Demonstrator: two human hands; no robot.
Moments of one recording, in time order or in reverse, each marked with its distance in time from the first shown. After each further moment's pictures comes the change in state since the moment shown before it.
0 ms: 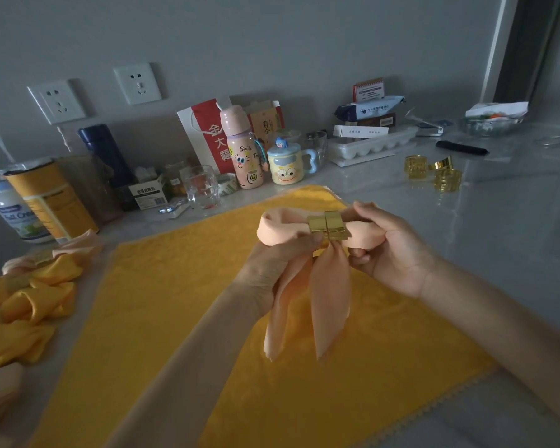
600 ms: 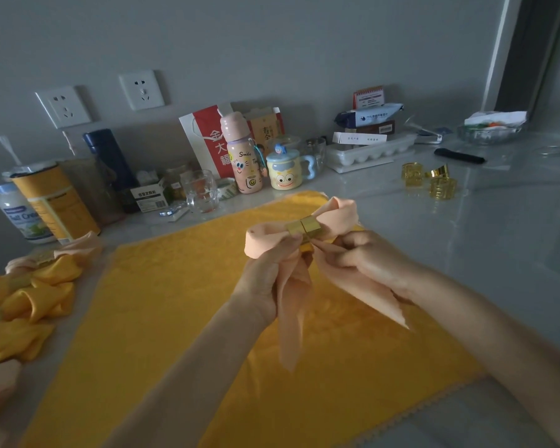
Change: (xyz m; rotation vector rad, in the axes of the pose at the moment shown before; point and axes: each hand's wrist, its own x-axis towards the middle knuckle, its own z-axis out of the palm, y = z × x) left_hand 0.007 -0.014 0.008 -0.285 0.150 -0.115; right_hand -0.003 -0.005 0.000 -0.856 0.016 0.053
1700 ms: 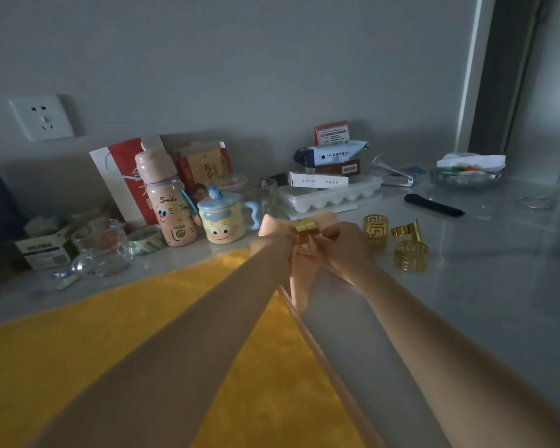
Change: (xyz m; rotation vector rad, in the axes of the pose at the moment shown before) left_hand 0.272 0.007 0.142 0.530 0.343 0.070; right_hand 0.222 0.070 -0.131 -0.296 0.549 -0.147
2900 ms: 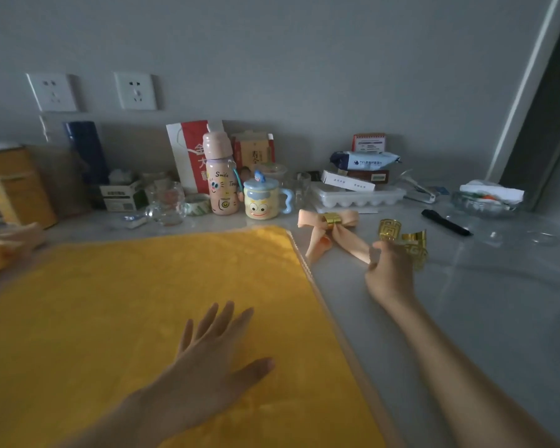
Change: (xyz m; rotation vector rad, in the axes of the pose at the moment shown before) left_hand -0.223 -0.110 -0.153 1.198 -0.122 0.325; right_hand -0.073 0.012 -0.049 -0.330 0.092 -0.095
